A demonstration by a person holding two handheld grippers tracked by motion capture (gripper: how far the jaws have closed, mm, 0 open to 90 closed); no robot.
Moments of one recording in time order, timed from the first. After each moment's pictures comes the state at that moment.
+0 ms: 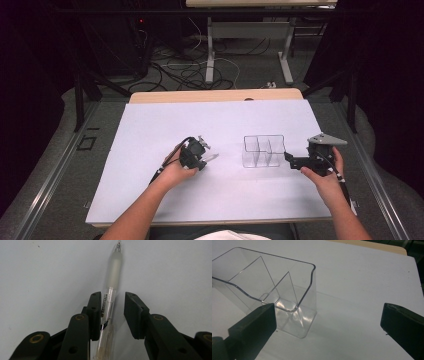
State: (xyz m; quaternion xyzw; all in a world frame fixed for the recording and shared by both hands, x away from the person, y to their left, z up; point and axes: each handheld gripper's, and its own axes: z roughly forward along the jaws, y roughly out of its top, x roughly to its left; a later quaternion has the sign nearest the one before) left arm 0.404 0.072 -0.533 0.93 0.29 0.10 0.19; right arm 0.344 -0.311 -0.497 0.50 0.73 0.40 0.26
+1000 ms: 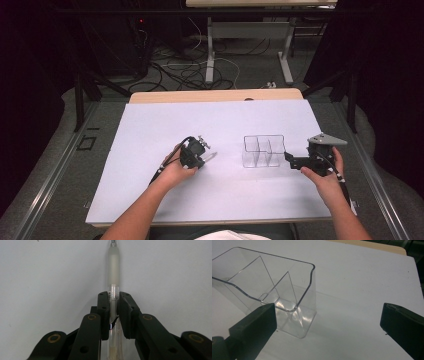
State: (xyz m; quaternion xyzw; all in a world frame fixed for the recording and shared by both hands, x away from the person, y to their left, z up) left arm 0.406 0.074 -0.531 0.93 0.30 0.09 0.18; right arm 0.344 -0.312 -0.497 0.50 0.73 0.40 0.26
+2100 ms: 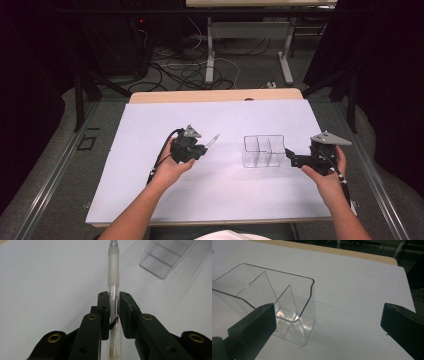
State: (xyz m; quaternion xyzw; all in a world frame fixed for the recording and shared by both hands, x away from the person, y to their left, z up) left arm 0.392 0.094 -0.487 0.87 0.32 0.11 0.36; right arm 0.338 -0.310 -0.485 0.50 0.71 0.41 0.28
